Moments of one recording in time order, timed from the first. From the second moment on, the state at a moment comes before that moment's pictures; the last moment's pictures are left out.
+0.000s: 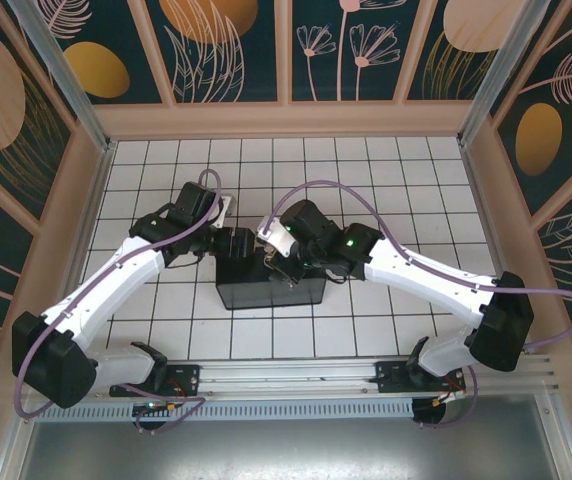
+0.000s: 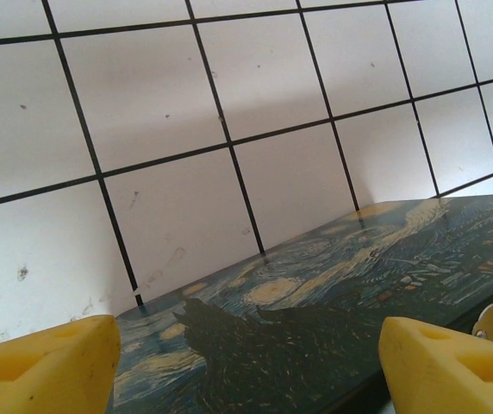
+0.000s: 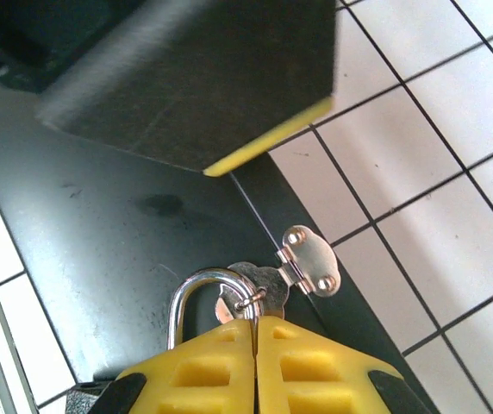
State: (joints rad) left arm -0.52 1.27 1.07 -0.76 0.22 -0.39; right arm 0.99 1.42 1.22 -0.63 -0.08 -0.17
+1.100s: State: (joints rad) left arm -0.48 1.33 1.11 -0.72 0.25 -0.41; right arm 0.98 1.08 1.00 -0.59 -0.30 -0.26
